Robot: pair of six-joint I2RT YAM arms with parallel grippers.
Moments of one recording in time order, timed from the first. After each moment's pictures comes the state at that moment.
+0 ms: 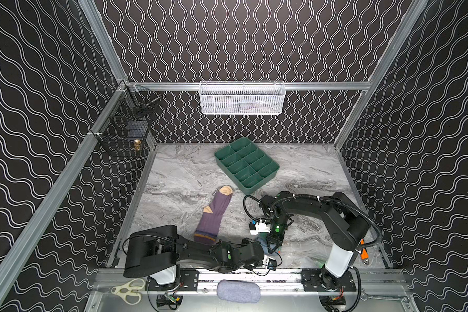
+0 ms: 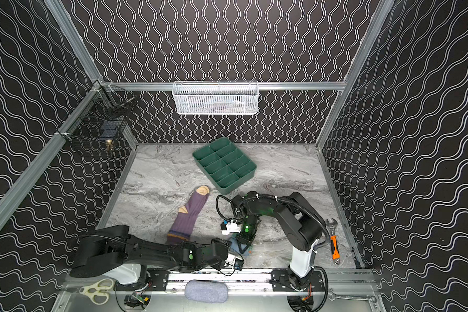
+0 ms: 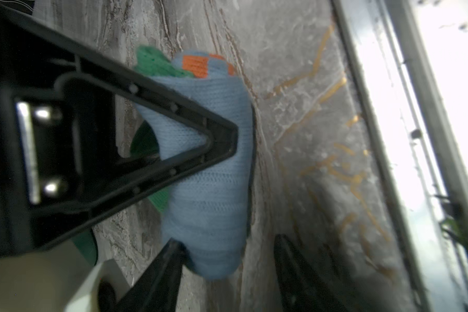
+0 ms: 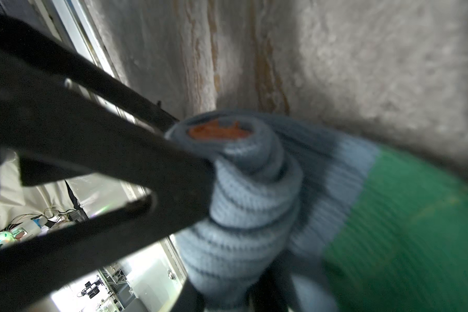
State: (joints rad) left arm -1.42 1.56 0.60 0.08 -0.37 0.67; right arm 0.74 1.84 1.00 -1.06 -0.51 -0.51
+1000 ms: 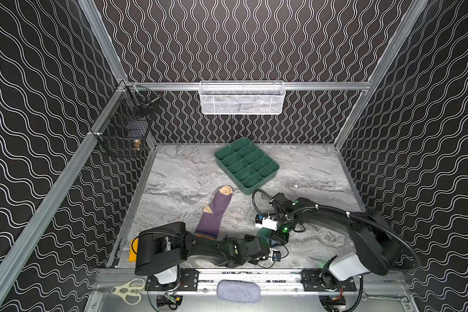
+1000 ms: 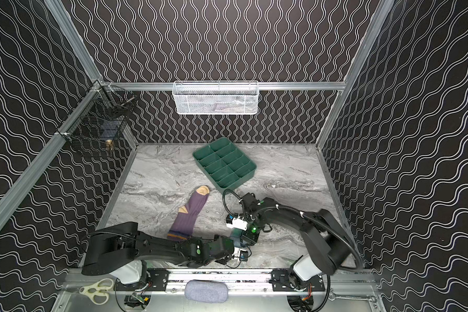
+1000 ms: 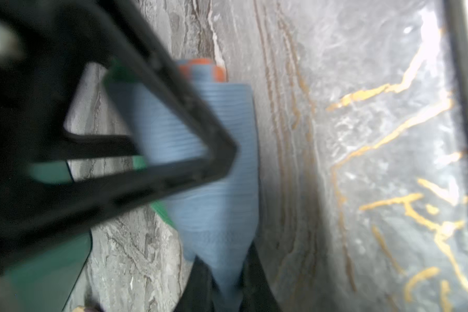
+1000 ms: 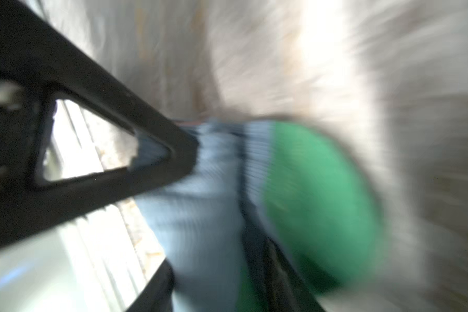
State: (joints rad) left arm -1.37 1.63 0.71 -0.02 -0.35 0.59; right arm 0.67 1.47 0.79 -0.74 -0.38 -0.50
